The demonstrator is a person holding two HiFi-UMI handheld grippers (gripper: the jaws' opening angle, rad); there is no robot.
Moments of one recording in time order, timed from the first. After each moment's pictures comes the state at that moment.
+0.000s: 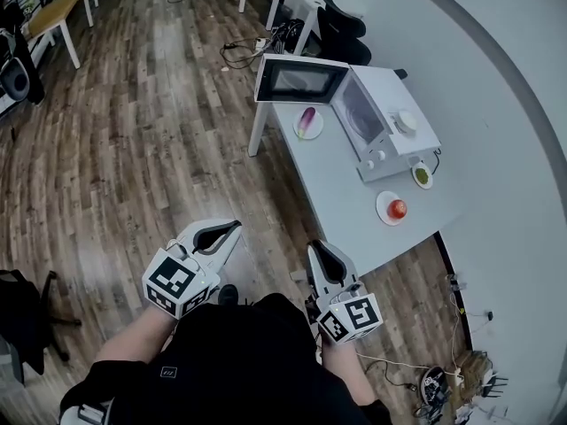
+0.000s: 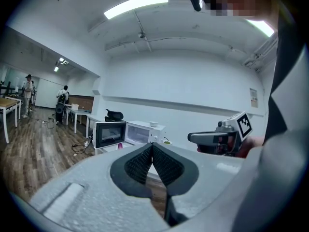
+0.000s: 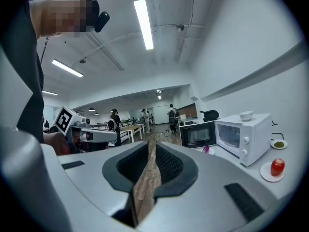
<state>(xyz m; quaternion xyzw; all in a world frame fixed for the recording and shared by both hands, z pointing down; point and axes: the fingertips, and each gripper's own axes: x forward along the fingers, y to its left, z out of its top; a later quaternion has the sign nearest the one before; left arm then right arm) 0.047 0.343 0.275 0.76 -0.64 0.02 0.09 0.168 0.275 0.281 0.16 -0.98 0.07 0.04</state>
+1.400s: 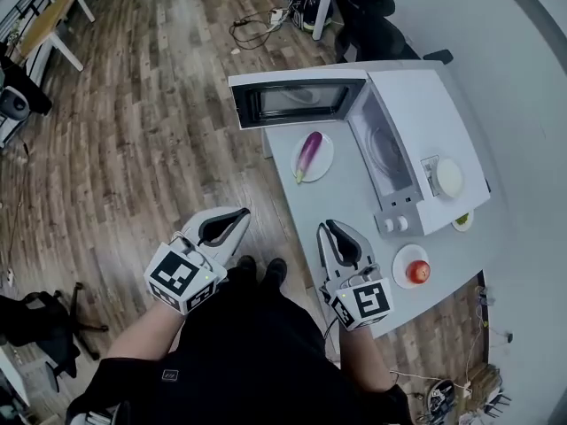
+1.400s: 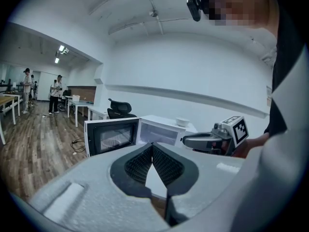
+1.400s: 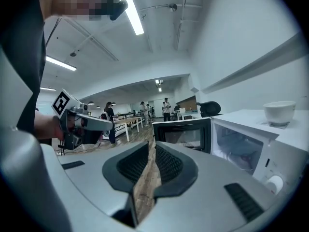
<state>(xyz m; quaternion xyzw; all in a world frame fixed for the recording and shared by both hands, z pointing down) -0.076 0.024 0.303 0.74 -0.65 0.06 0.14 0.033 -0.054 0.331 0.13 -0.98 0.06 0.09</state>
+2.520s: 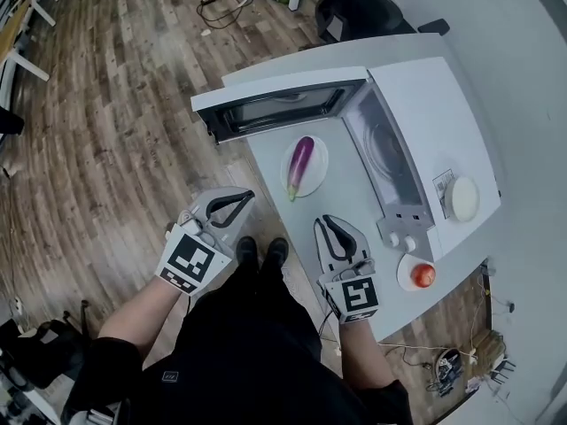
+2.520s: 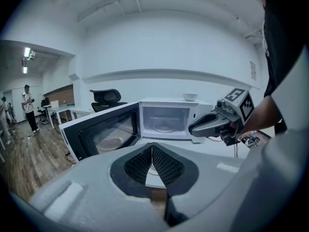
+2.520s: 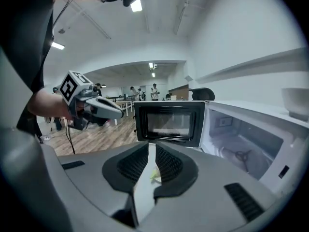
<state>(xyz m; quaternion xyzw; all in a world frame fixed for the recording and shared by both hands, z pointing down) -0.145 -0.101 0.379 0.79 -0.57 0.20 0.11 -0.027 -0.138 0.406 0.20 -0.96 0.04 0.19</state>
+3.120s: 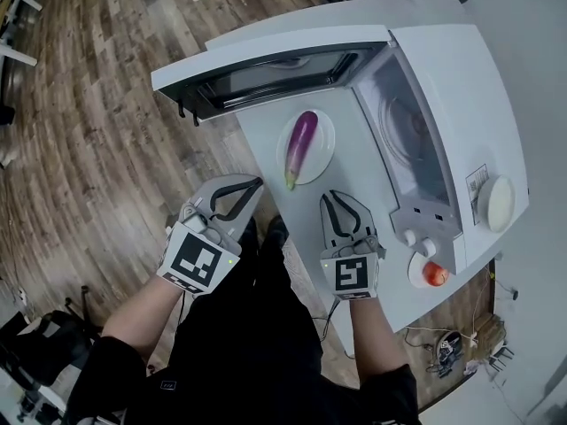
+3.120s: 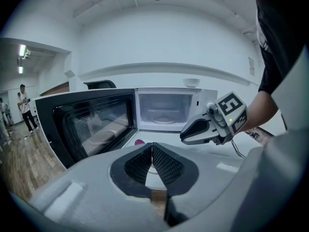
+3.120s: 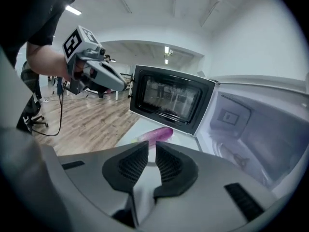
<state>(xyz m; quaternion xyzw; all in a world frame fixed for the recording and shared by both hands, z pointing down) -0.128 -0.138 0.451 0.80 -0.55 0.21 0.11 -0.024 -0.185 0.515 0.18 -0.93 -0.07 0.30</state>
